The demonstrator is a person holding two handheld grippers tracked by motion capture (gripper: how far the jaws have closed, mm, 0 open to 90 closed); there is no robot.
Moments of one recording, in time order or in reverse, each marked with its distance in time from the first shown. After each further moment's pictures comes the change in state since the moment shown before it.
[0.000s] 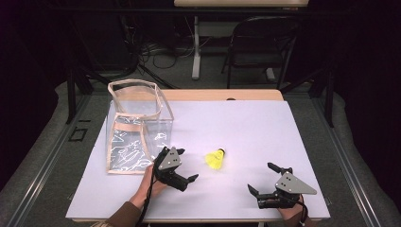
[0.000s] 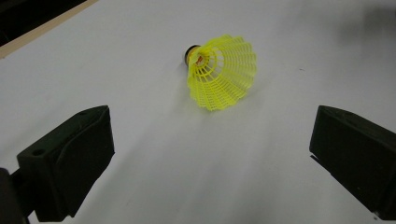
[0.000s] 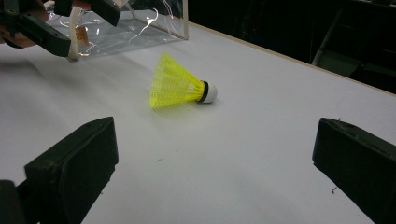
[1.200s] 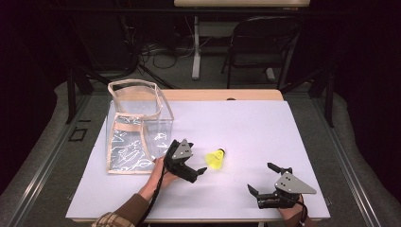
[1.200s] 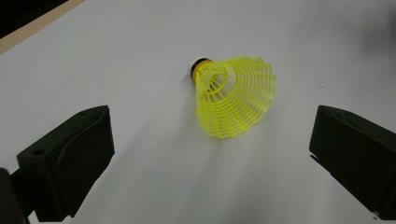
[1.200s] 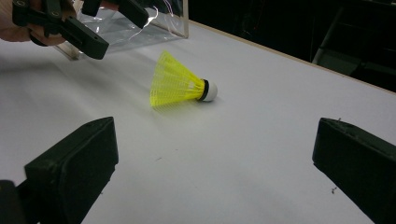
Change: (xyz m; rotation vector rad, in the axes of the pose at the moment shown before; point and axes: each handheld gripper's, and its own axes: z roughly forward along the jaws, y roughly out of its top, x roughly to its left) left arm 0.010 0.023 0.029 0.042 -0.008 -0.011; right arm 0.000 0.000 0.001 0.006 0.002 0.000
